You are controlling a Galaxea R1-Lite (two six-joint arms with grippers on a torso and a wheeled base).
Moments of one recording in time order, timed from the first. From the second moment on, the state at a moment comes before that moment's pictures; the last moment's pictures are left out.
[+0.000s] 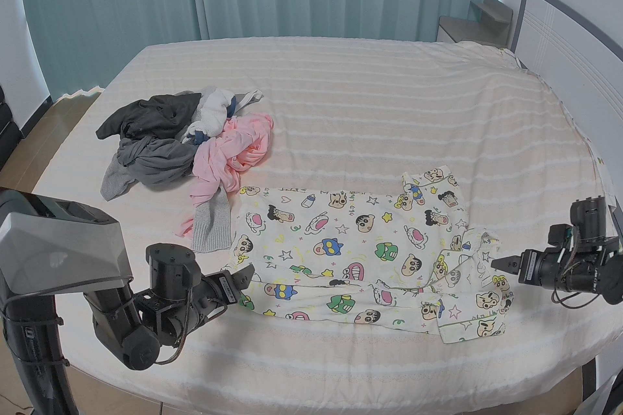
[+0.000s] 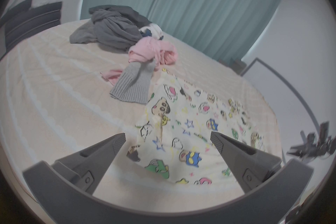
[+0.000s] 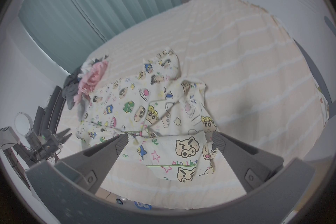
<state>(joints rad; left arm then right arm) -0.42 2.19 -0.41 -1.31 0.18 -0.57 0.04 1.67 -0.42 -0.54 0.12 0.31</state>
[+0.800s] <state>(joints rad) -0.57 2.16 -0.99 -0.44 0.12 -0.62 0.00 1.27 -0.25 -0.60 0.11 0.35</state>
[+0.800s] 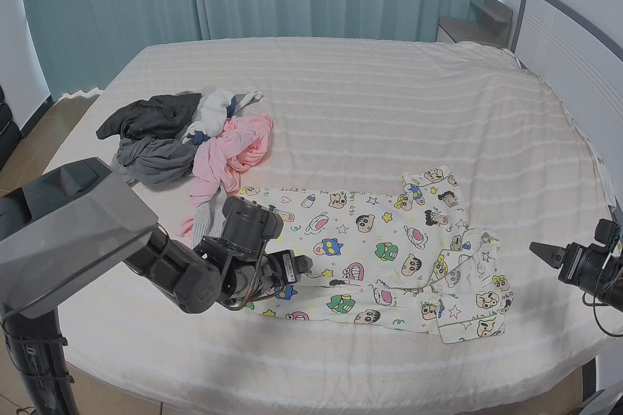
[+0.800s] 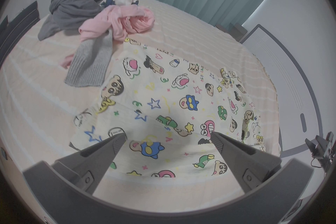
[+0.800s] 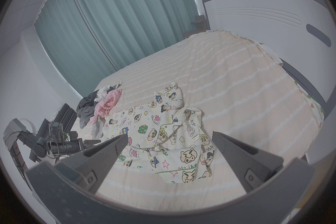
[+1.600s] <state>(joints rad) -0.59 2.34 -1.10 -0.47 0.15 -0.70 -0.01 1.26 -0.24 -0.60 0.13 0.35</state>
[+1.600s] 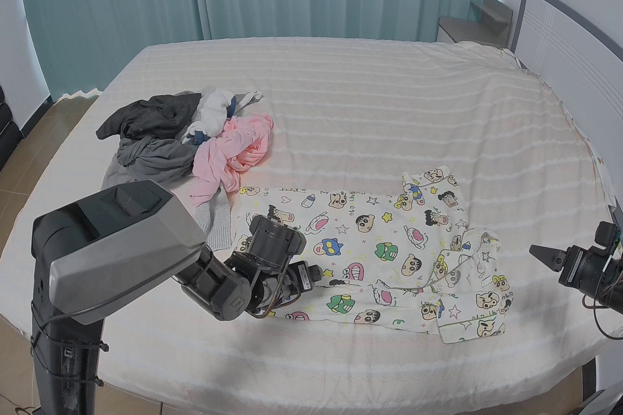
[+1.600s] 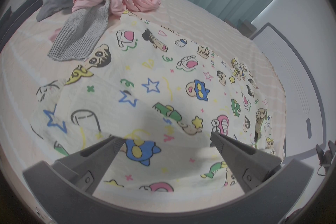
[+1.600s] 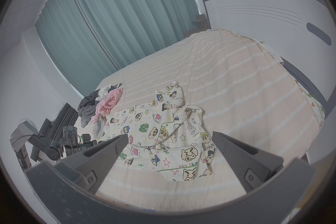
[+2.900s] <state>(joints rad) -0.42 2.31 -1.15 -0.56 0.23 -0.69 -0.01 1.26 -0.23 -0.60 0.13 0.35</state>
